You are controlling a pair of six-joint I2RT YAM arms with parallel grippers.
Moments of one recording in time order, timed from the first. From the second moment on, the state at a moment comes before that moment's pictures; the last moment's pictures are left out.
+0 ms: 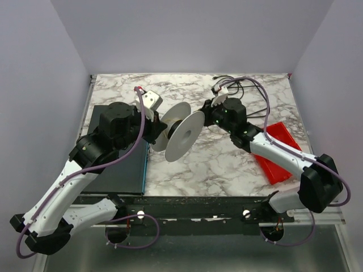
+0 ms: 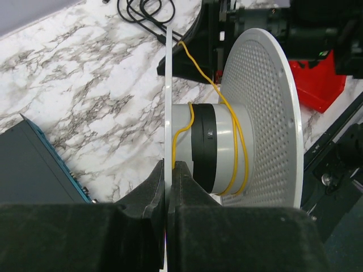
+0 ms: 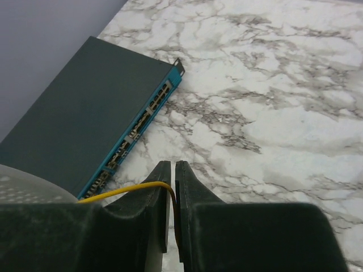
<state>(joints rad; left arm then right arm) -0.72 0.95 1.31 -0.69 0.09 -0.11 0.64 1.40 0.99 0.18 -0.03 0.28</state>
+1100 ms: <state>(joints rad) -0.68 1.09 1.35 -0.55 -0.47 -0.55 0.86 1.65 0.70 1.12 -0.58 0.96</state>
